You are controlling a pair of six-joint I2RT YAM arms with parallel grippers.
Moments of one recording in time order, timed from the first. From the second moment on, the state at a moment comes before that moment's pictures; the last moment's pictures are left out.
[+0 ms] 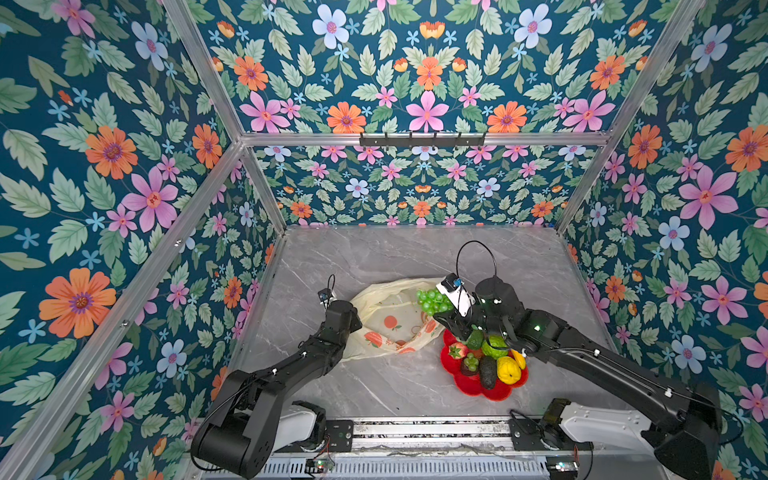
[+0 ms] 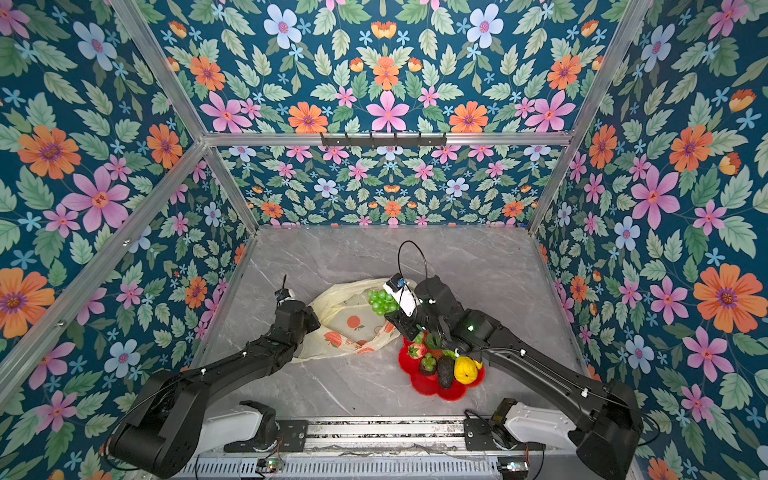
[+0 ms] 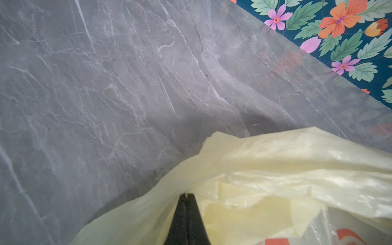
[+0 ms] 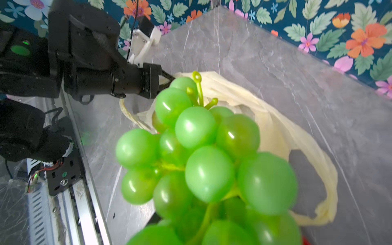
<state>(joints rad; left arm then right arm) -0.37 1.24 0.39 0.20 -0.30 -0.65 0.84 1.11 0.94 -0.42 -0.10 0.02</state>
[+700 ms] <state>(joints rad) -0.37 1.25 0.39 0.19 -0.30 -0.65 1.07 0.93 0.70 -0.68 0.11 0.30</state>
